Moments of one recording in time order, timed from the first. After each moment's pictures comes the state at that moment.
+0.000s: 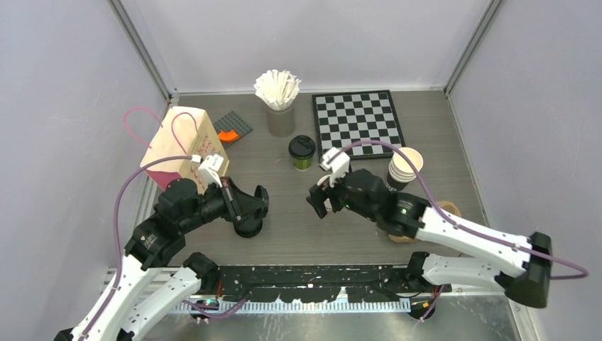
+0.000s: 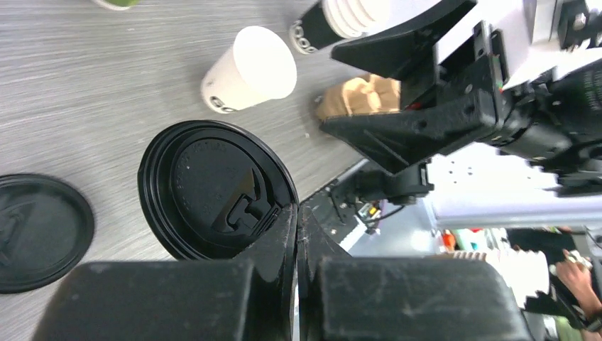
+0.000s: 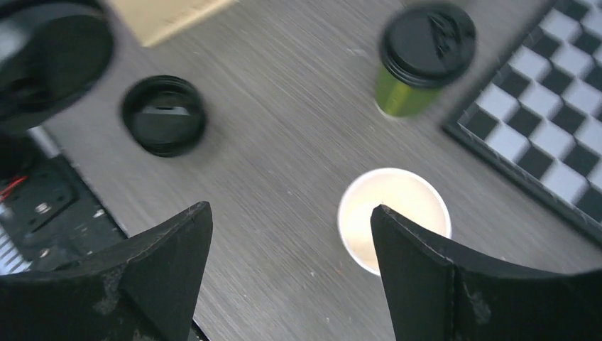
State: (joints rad) left arm -0.60 0.54 0.86 -0.68 0.25 -0.72; right arm 1.06 1.09 0.96 -0.37 0.29 0.18
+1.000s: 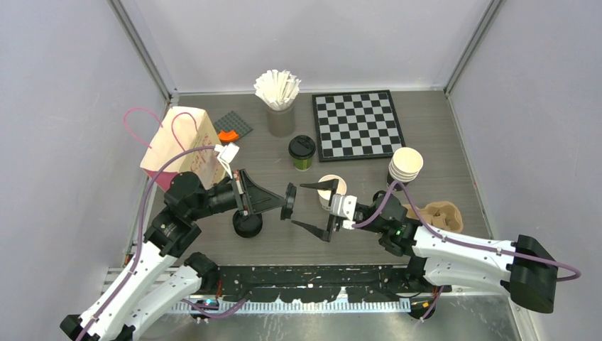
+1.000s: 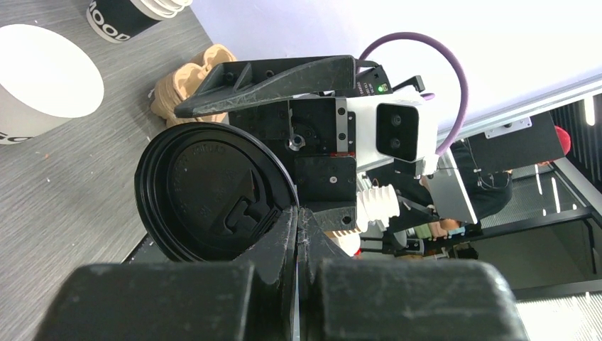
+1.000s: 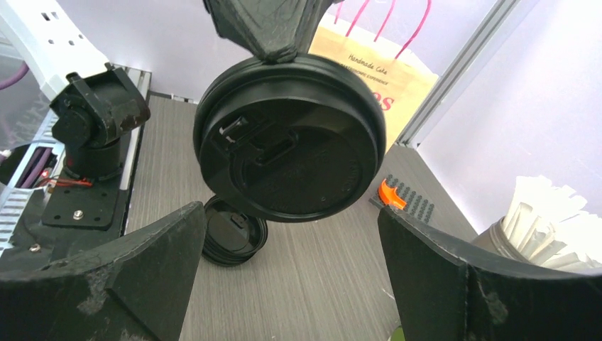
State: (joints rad) left arm -0.60 0.62 0.75 -0.15 0.66 -1.01; right arm 1.07 0.93 0.46 0.67 -0.31 -0.34
